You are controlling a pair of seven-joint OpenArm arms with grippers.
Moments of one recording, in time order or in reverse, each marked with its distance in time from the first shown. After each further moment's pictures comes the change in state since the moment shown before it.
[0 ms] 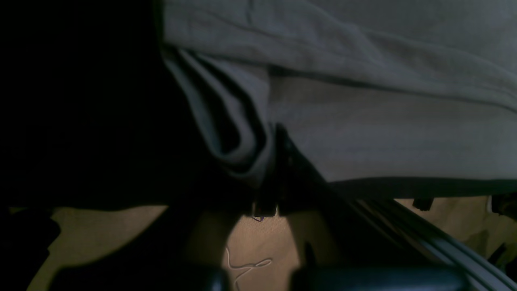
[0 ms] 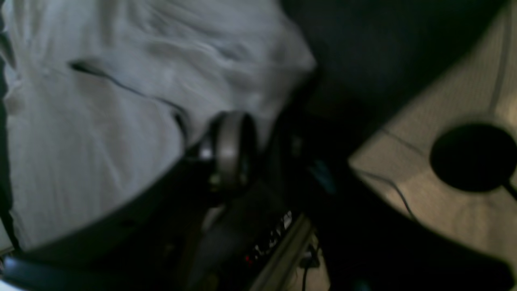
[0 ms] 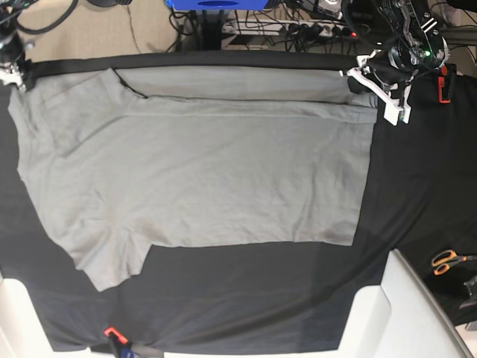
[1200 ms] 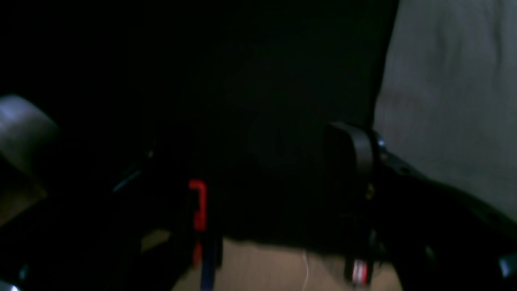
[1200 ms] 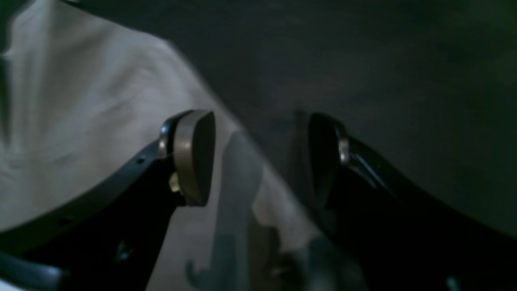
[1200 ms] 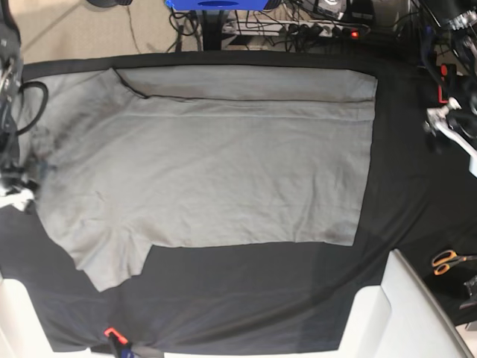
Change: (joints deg) left arm -6.4 -16.9 -7.1 3.3 0.4 0.1 -0.4; right arm 40.8 21.5 -35.5 -54.8 -27.9 4.6 42.1
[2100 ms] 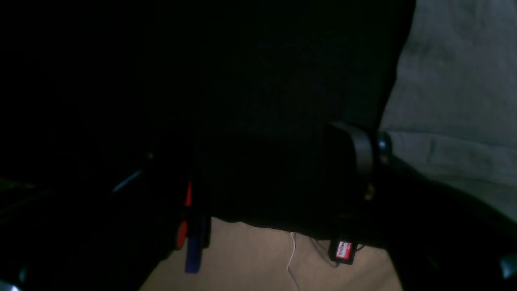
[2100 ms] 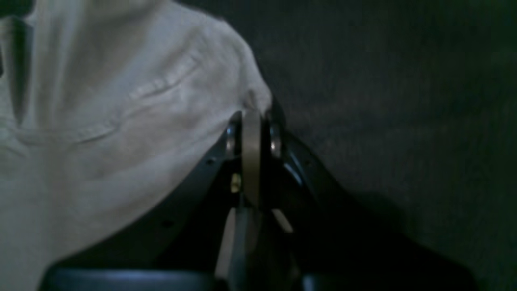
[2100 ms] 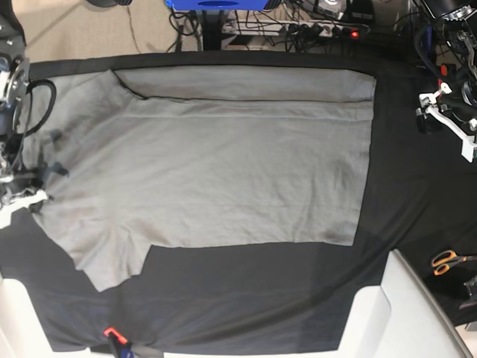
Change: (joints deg) left arm 0.1 1.1 0.0 -4.3 0.4 0.1 0.4; right arm -1.7 -1.9 -3.8 4.7 -0.4 -0.5 0.4
